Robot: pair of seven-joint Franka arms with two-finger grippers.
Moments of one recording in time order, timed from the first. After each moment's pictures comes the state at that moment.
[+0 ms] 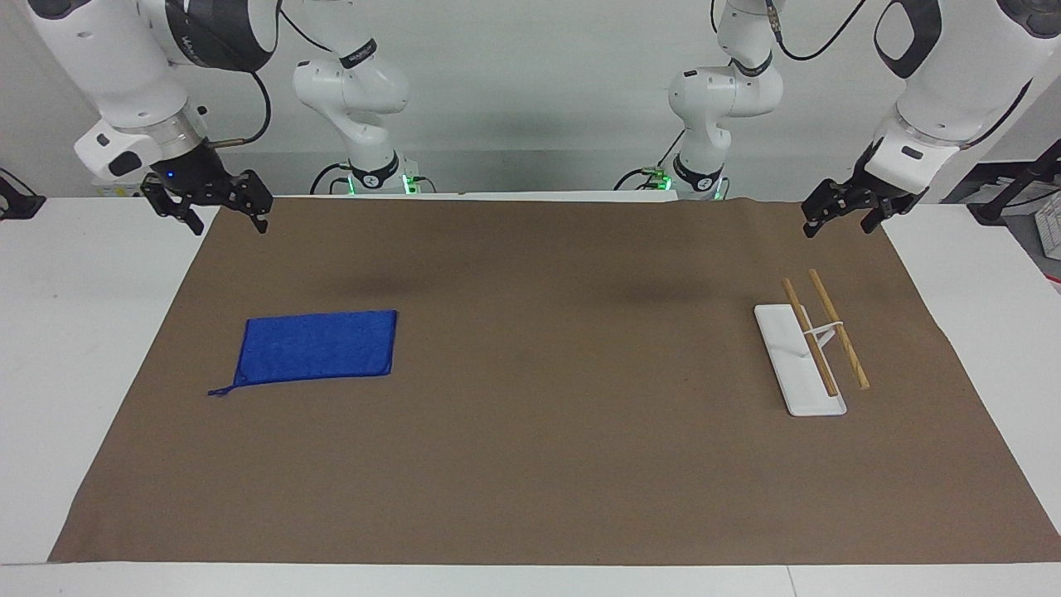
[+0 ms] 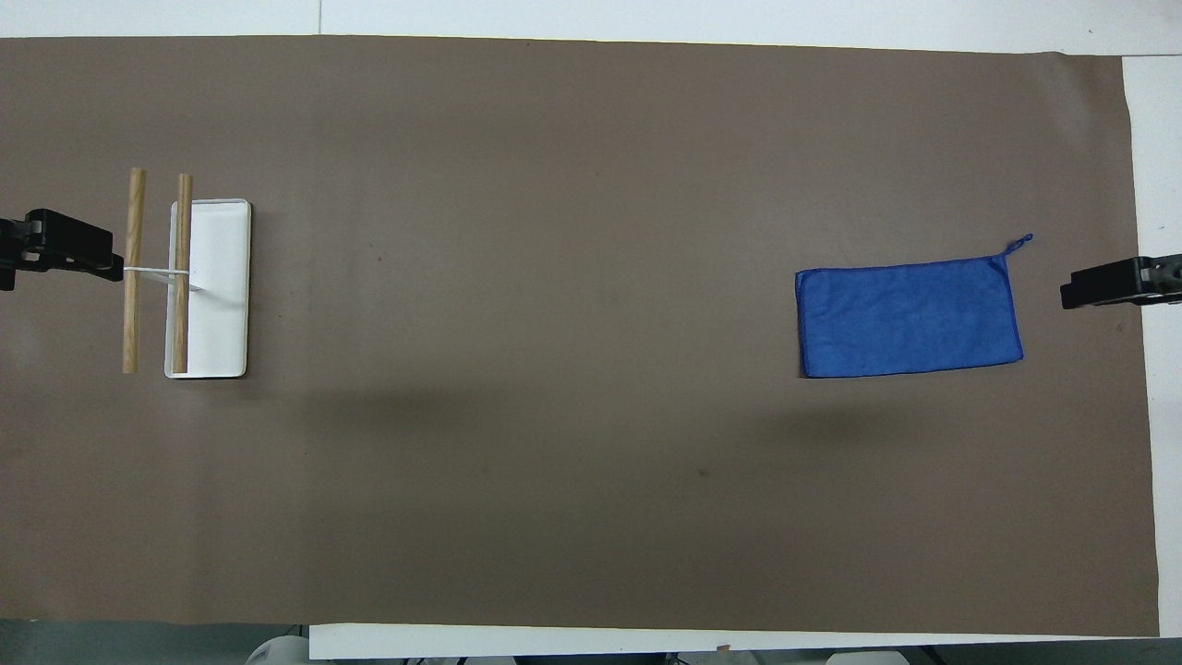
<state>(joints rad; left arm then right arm) -0.06 -0.05 -0.04 -1.65 -0.01 1.54 -0.08 -0.12 -0.13 0.00 -1.81 -0.01 1.66 -0.15</state>
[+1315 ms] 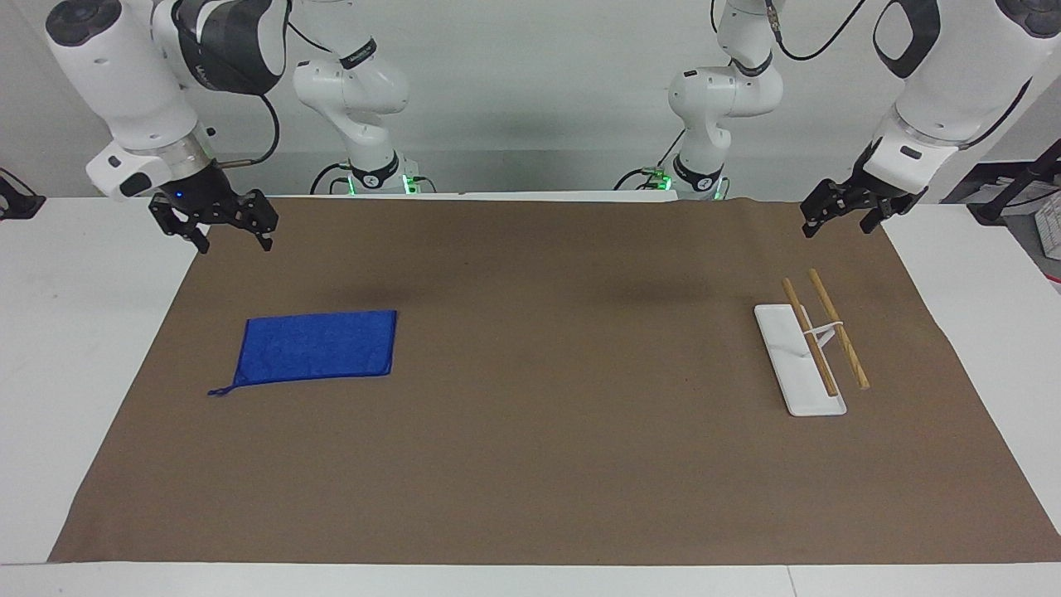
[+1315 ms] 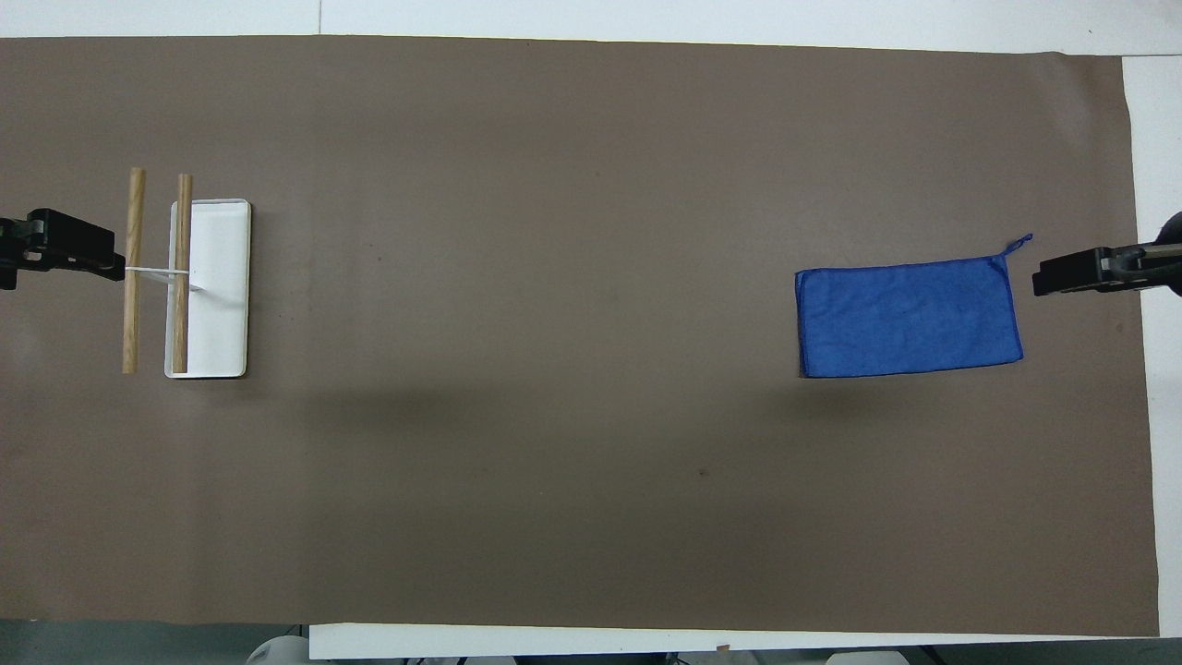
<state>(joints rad) -0.06 -0.05 -0.05 -1.65 -0.01 1.54 -0.08 -0.12 -0.08 0.00 -1.87 -0.01 1.79 -0.15</state>
